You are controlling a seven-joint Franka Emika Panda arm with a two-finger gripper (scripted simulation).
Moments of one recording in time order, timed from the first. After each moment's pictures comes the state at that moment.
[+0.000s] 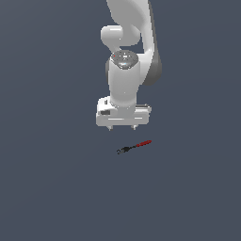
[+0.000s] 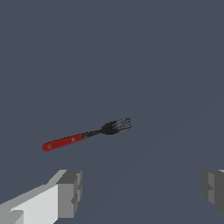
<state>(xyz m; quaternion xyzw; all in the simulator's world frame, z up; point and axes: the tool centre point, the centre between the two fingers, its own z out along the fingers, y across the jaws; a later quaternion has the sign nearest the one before) 0.005 0.007 0.181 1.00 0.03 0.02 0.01</state>
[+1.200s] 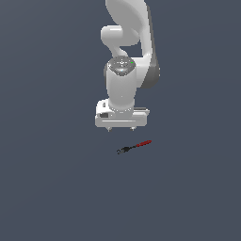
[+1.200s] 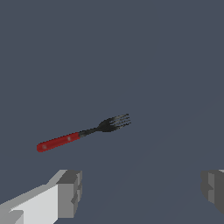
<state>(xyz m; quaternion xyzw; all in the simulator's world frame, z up) 0.002 0.002 0.167 1.00 0.01 0.00 0.00</state>
